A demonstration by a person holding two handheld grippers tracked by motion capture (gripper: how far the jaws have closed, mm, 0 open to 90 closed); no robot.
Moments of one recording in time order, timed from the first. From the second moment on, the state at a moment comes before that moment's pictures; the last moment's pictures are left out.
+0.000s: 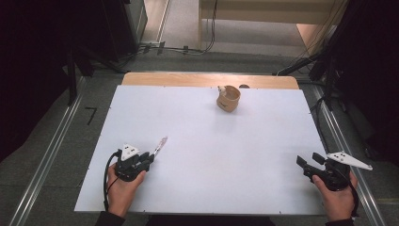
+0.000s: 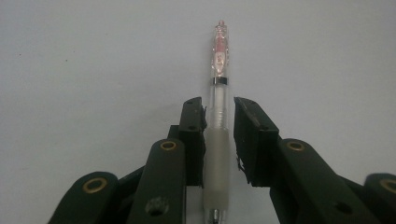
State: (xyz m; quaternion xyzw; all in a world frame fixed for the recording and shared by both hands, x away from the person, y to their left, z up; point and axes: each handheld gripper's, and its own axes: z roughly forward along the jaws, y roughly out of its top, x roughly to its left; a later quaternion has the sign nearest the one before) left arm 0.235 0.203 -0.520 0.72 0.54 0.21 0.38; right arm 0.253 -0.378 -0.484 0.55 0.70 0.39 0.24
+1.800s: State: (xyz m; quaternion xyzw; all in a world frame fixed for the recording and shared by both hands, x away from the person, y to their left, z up) left arm 0.238 0.190 -0.509 0.74 0.52 0.19 0.39; right arm 0.254 -0.377 -0.486 0.55 0.70 0.39 0.24
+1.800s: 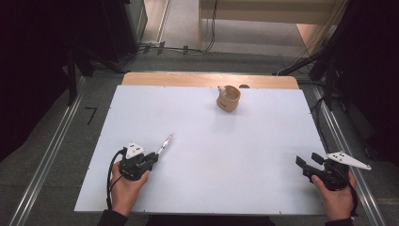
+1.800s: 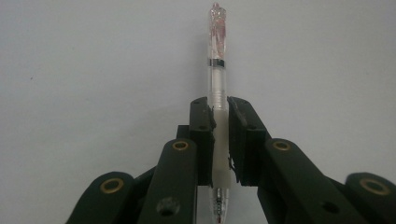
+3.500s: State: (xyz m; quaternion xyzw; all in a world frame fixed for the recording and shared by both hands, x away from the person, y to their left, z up) left arm 0.310 0.109 -0.480 0.73 0.50 0.17 0.42; right arm 0.258 -0.378 -0.490 0.54 0.71 0.39 0.23
